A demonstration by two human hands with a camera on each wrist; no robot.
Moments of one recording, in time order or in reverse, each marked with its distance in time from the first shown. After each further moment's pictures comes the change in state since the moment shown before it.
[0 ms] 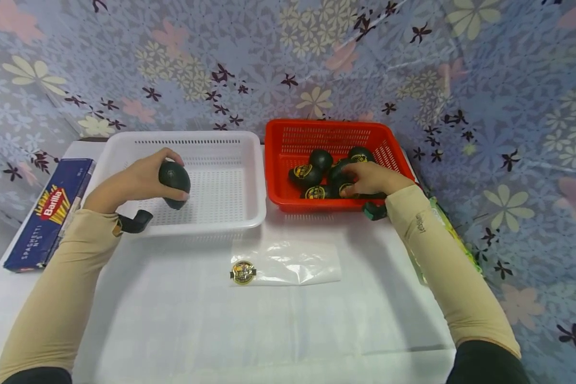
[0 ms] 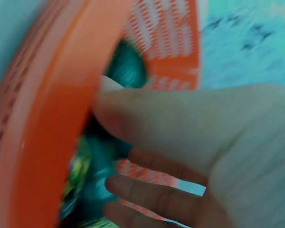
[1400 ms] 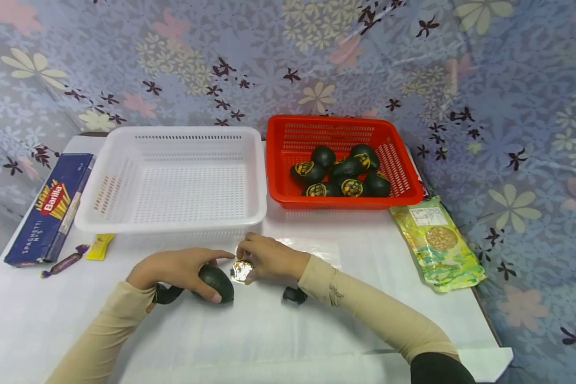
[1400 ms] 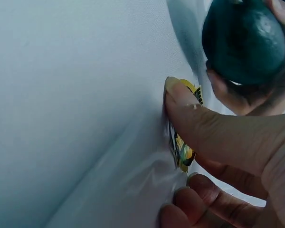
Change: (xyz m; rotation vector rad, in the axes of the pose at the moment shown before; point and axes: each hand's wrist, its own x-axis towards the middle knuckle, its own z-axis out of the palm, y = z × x) left_hand -0.055 0.020 0.131 -0.026 -0.432 0.255; right_hand 0.004 -0.170 0.176 0.121 0.017 -0.523
